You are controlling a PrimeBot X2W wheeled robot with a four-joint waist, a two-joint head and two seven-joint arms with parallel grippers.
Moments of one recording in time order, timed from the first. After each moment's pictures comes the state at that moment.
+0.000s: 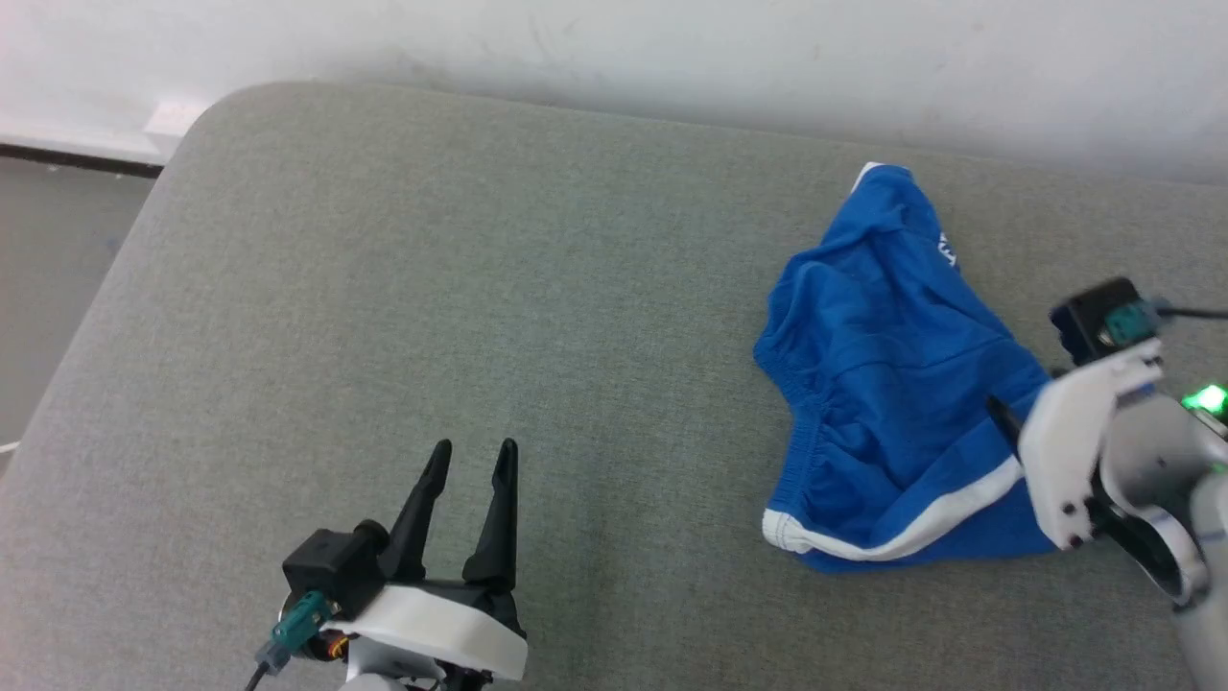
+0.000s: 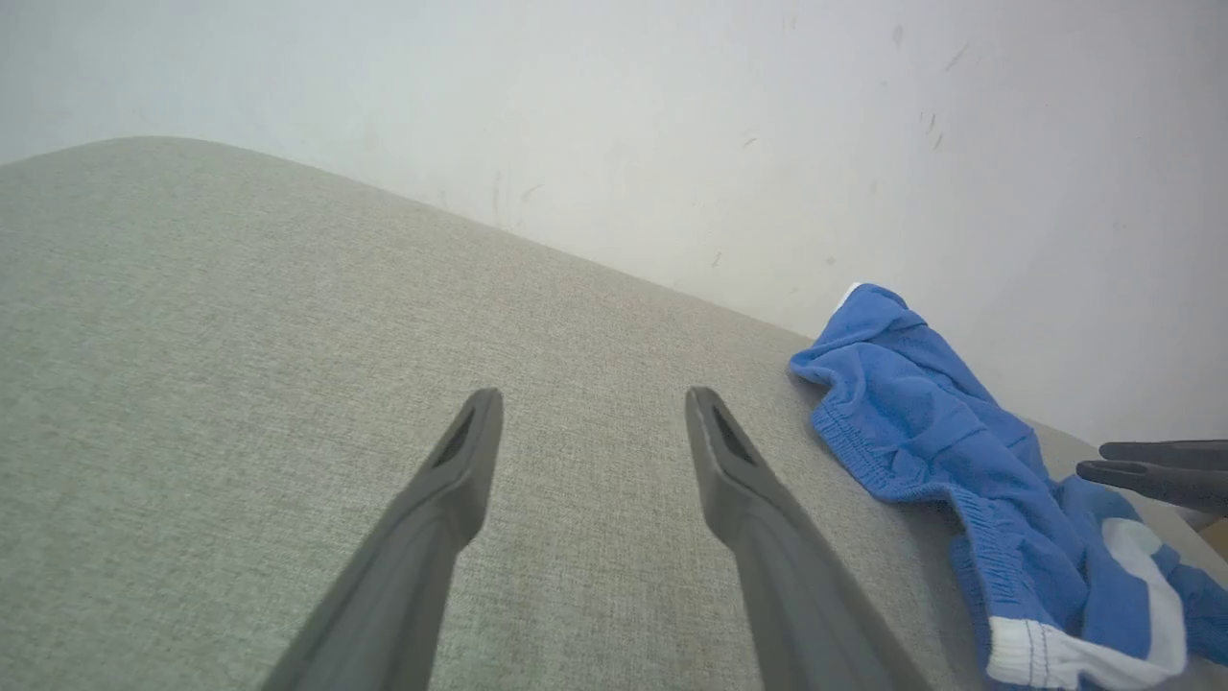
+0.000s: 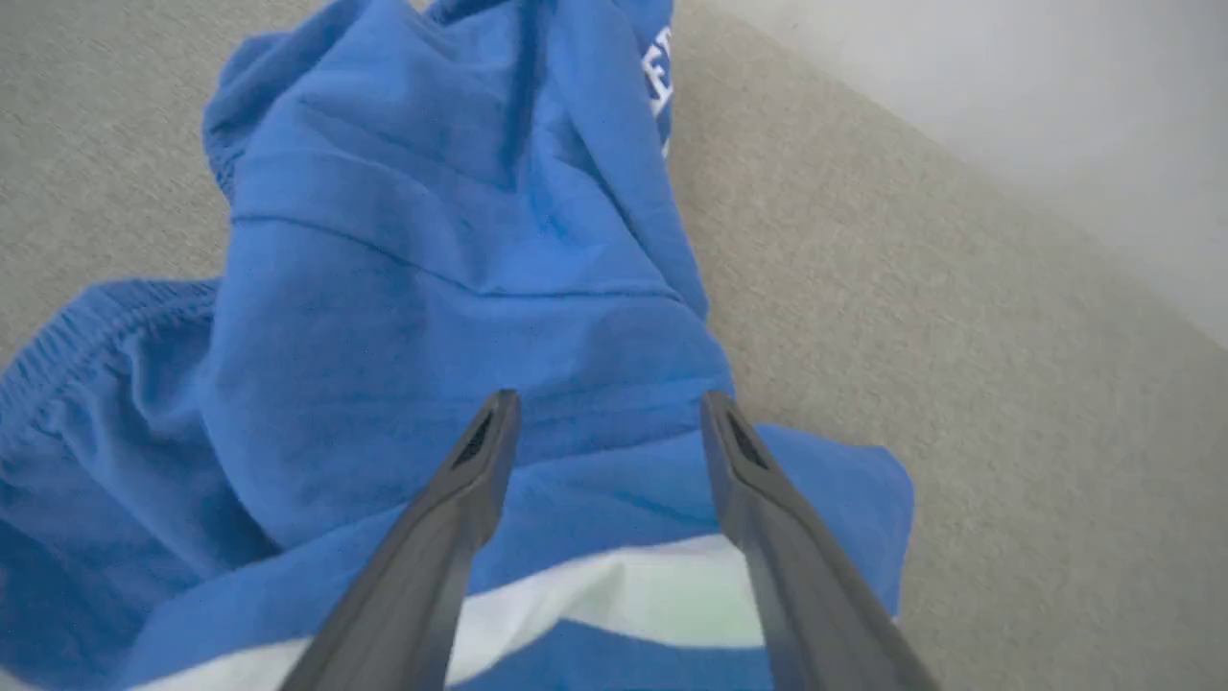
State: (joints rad) left arm -0.03 0.05 -0.19 0.14 -0.40 -0.08 -0.26; right arm -0.34 -0.38 0.17 0.10 0.25 0.13 0.71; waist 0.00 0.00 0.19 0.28
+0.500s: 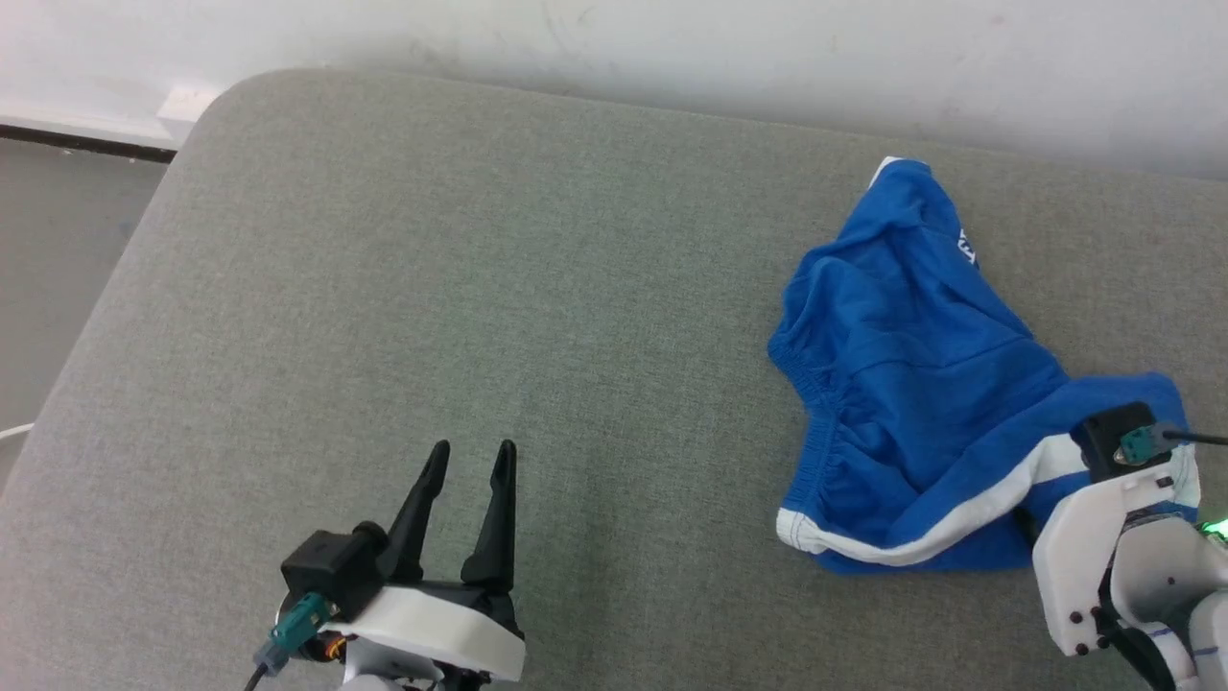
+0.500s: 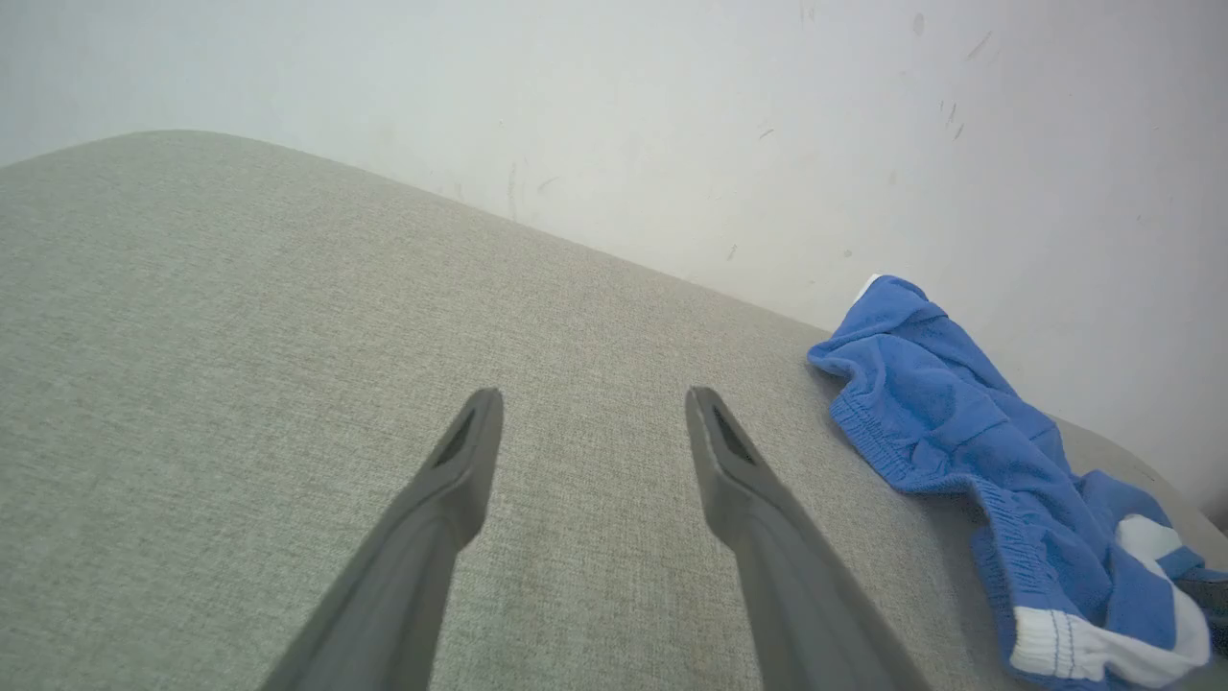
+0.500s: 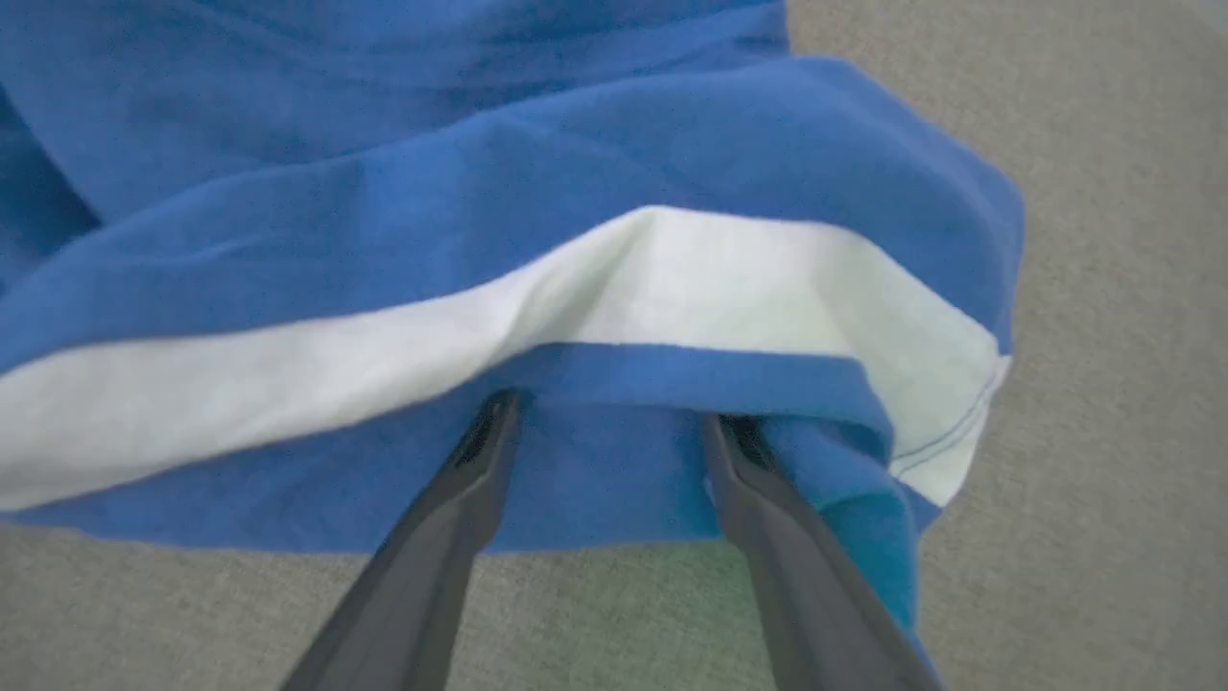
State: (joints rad) left arm -0.03 0.05 -0.19 0.14 -0.39 -0.08 -0.26; right arm -0.07 -0.31 0.01 -0.03 0.13 0.13 0.76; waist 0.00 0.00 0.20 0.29
